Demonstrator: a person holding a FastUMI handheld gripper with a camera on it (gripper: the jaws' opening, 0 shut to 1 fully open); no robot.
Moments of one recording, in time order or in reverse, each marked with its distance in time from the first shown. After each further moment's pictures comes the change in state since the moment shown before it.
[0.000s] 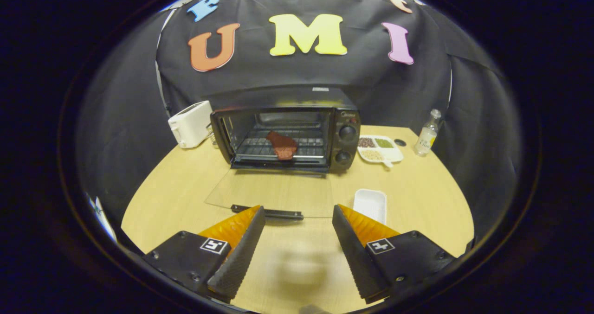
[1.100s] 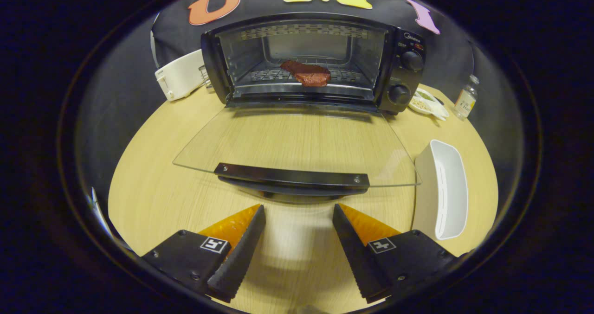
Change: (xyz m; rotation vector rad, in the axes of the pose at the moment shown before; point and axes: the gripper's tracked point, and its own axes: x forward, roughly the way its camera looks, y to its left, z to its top) arm 0.112 0.037 -0.071 -0.030 0.226 -0.006
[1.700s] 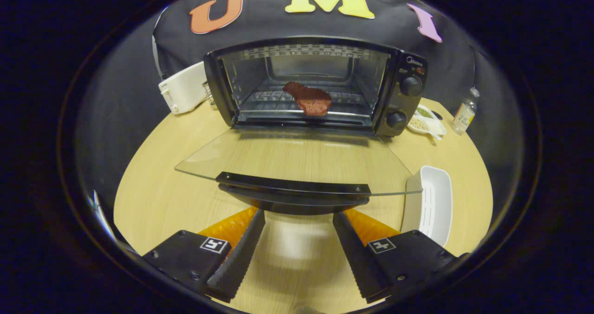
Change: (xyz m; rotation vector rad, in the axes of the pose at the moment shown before) arm -0.028 0.002 0.041 -0.003 -0.059 0.018
